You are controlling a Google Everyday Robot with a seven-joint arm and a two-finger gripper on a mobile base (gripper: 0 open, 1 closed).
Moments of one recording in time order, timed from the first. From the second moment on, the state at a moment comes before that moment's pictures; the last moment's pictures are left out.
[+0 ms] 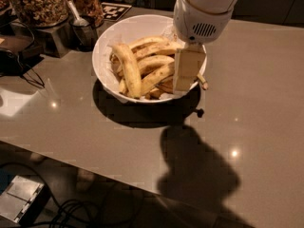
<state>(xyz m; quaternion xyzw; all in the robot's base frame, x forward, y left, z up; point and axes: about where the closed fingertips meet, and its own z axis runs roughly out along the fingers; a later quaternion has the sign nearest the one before) 0.512 -0.069 0.979 -0.69 0.70 -0.06 0.18</state>
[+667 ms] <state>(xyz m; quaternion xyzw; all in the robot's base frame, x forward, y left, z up) 0.535 -0.067 0.952 -0.67 0.72 -0.05 0.14</state>
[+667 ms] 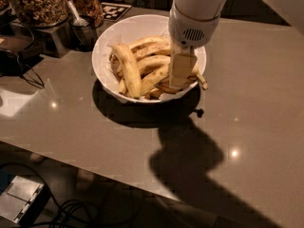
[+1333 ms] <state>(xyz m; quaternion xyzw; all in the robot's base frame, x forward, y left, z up) 0.544 -0.066 0.936 -0.67 0.73 -0.05 0.12</state>
